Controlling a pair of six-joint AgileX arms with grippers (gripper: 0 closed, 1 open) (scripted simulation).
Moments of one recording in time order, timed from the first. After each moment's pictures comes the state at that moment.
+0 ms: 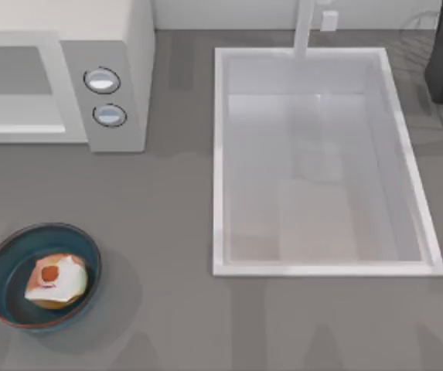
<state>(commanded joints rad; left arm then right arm) 0.06 0.04 0.08 -0.06 0.06 0.00 0.00 0.00 0.00 0.00 0.00 0.00</state>
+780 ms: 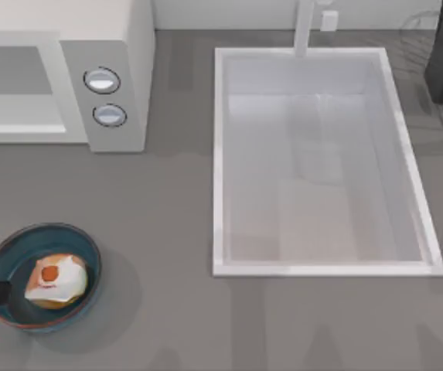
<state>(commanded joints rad) -0.34 -0.09 0.09 -0.19 -0.34 0.00 0.00 0.00 0.00 0.00 0.00 0.00</state>
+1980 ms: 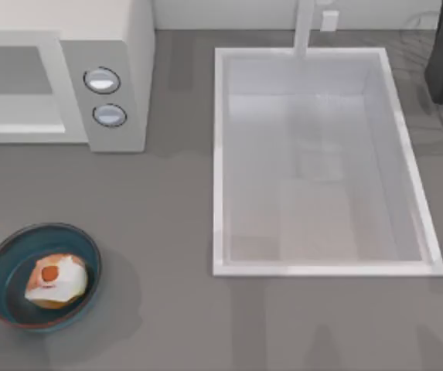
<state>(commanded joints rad) 0.72 1.26 1.06 -0.56 0.47 0.72 0.00 0.00 0.00 0.00 0.00 0.00</state>
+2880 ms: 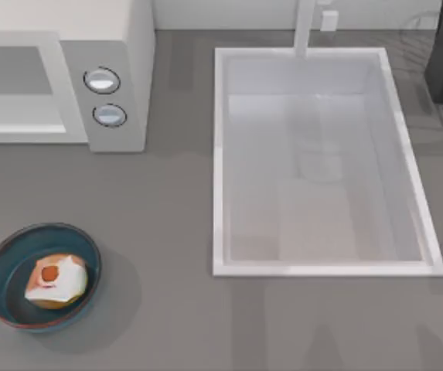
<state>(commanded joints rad) 1.04 1.71 1.34 -0.74 0.66 0.91 0.00 0.00 0.00 0.00 0.00 0.00</state>
